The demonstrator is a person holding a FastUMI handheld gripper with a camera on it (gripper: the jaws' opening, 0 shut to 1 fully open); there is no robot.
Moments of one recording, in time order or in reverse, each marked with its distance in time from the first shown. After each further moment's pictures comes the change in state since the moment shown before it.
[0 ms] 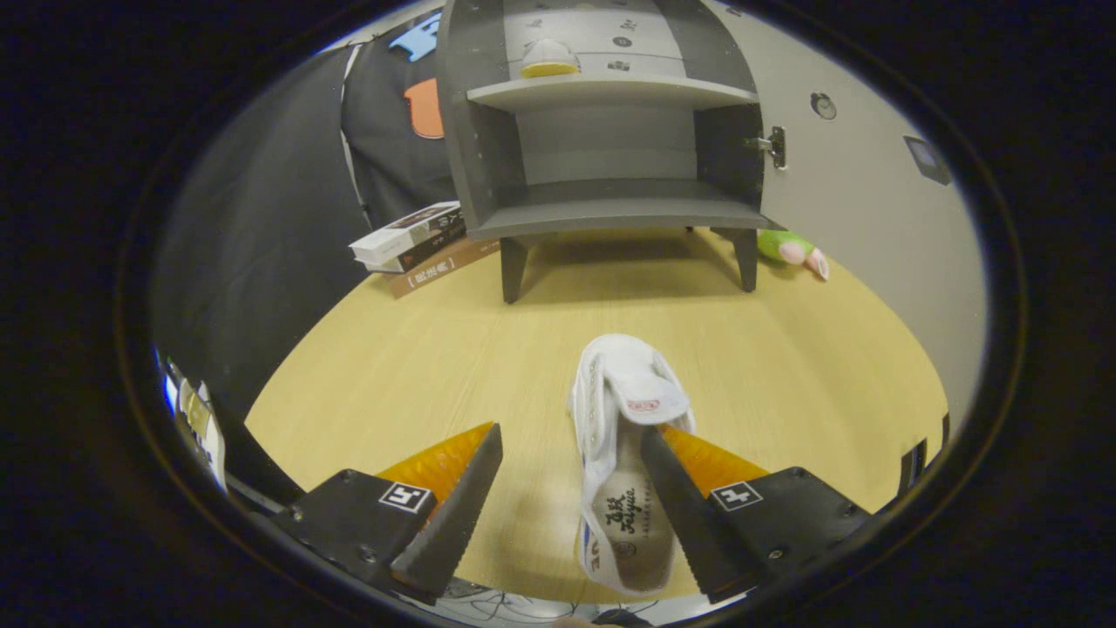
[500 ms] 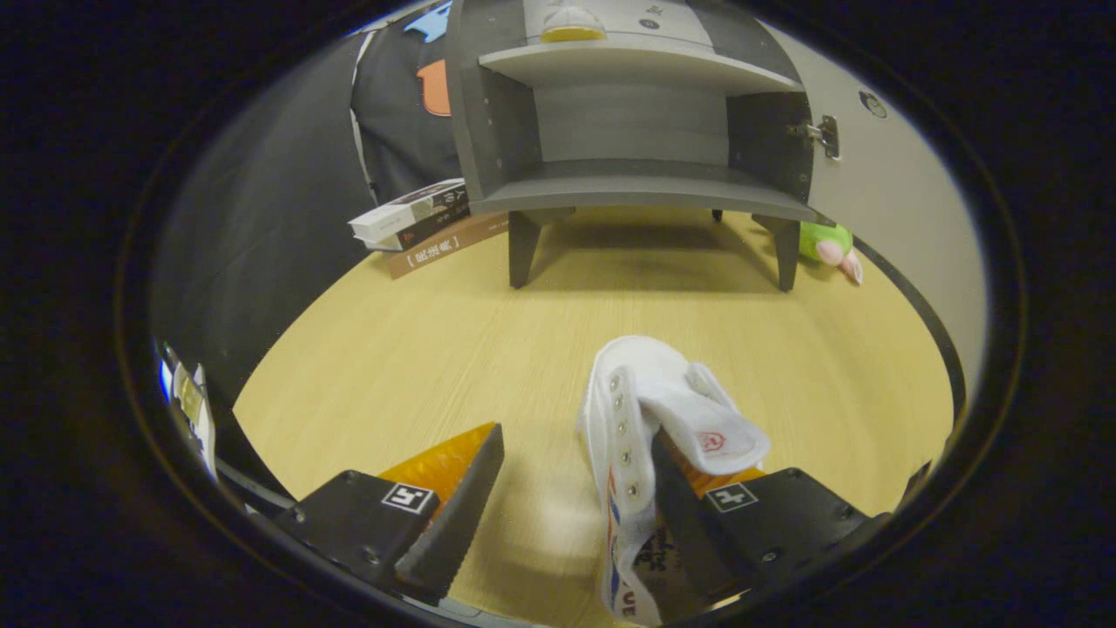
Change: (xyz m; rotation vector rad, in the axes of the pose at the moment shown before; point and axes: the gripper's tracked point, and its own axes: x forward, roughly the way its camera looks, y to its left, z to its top) arm 0.039 0.005 0.000 -0.041 0.025 0.040
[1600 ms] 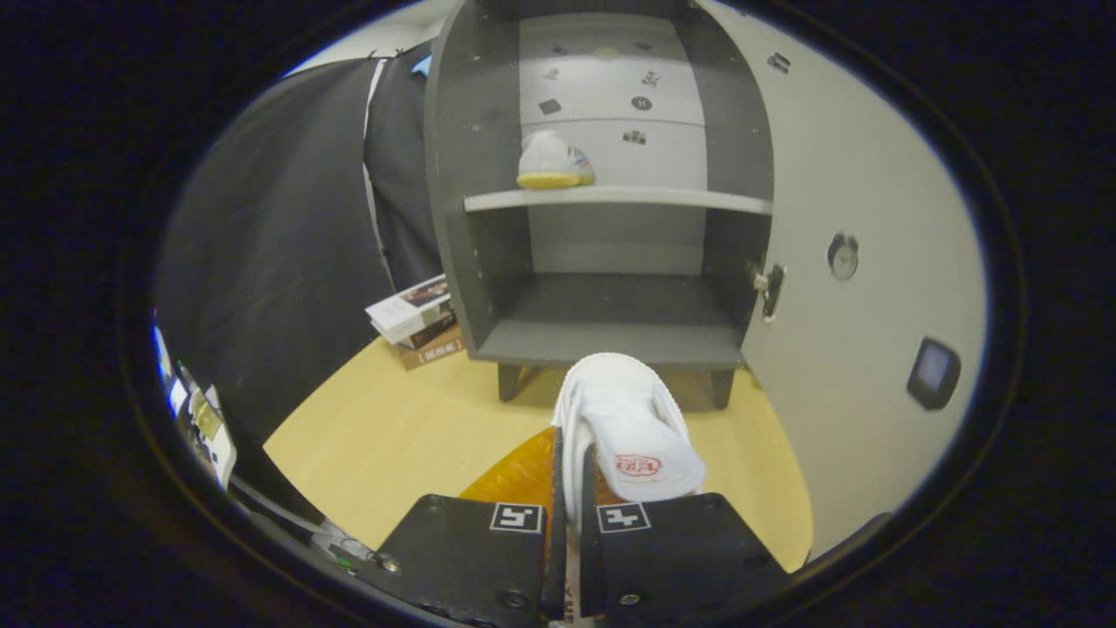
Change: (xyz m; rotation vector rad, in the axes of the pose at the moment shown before) arm -0.120 -0.044 0.165 -0.040 -0.236 -0.017
